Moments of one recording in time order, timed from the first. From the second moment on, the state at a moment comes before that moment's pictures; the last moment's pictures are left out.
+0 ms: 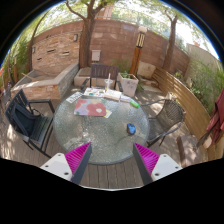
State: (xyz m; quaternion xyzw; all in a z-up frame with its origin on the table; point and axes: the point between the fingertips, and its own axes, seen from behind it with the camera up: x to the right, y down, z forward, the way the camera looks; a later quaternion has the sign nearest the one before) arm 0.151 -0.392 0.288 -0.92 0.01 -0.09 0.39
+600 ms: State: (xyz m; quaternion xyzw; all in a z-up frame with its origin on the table) arm 0.289 -0.311 0.108 -0.92 0.03 -0.09 0.37
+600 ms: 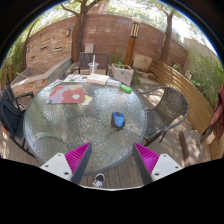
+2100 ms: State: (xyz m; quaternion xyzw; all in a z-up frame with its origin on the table) arm 0.089 0.129 0.098 -0.87 -0.01 0.03 0.49
